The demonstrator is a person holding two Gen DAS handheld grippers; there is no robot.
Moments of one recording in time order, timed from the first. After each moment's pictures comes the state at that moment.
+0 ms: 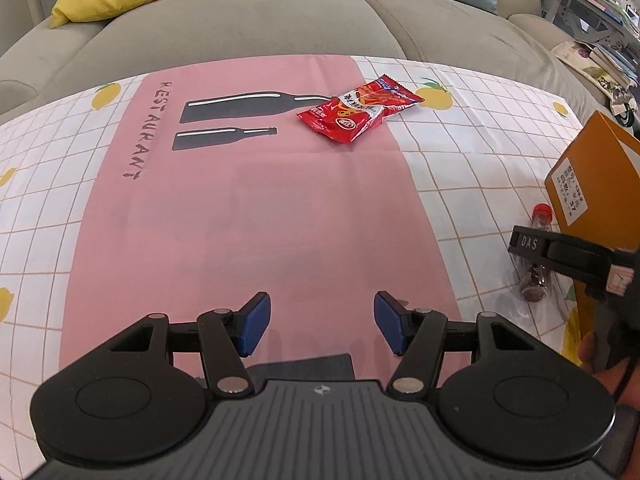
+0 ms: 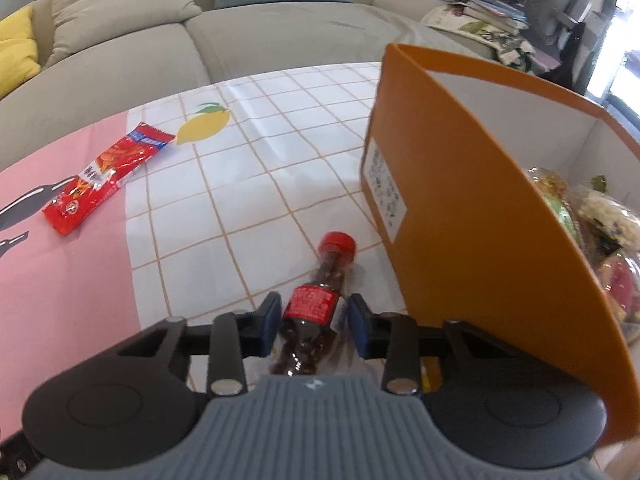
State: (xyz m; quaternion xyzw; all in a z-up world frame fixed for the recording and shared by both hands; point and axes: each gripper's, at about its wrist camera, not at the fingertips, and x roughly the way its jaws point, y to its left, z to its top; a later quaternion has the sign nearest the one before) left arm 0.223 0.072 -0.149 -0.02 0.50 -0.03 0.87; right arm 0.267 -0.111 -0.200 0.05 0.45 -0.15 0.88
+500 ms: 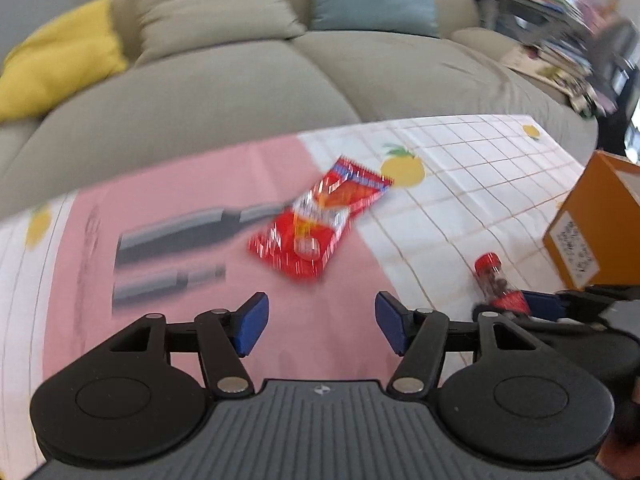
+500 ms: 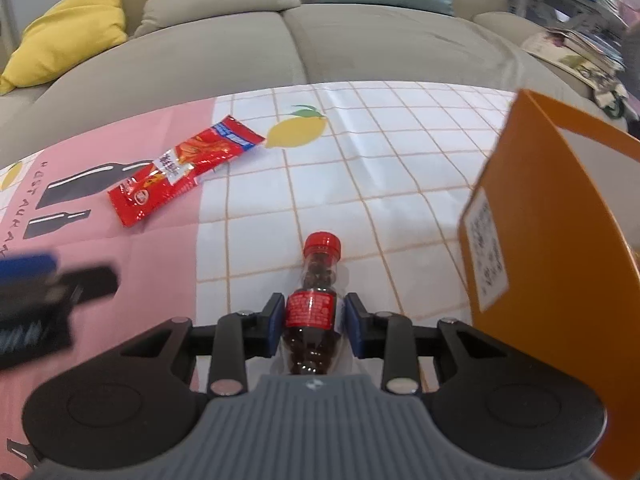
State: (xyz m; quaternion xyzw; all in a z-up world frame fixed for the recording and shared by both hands) left arm 0.315 0.053 -0.148 0.06 0.42 -0.12 0.90; right arm 0.301 -0.102 -0.200 0.02 0.45 -0.01 0.89
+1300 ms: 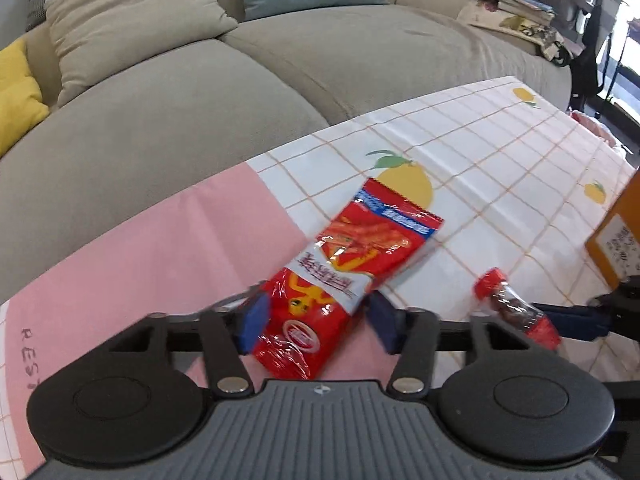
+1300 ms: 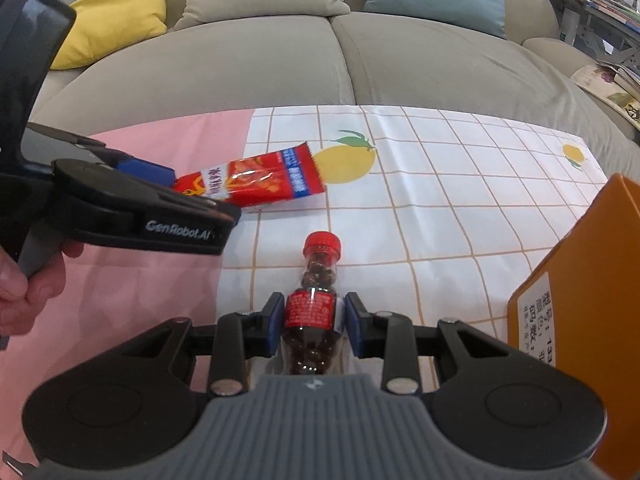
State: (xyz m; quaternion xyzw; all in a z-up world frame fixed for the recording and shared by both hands) left arm 0.393 0.023 -0.177 0.13 0.43 -0.19 0.87; right arm 0.344 -0.097 -0.200 0.00 0.45 0.05 0.89
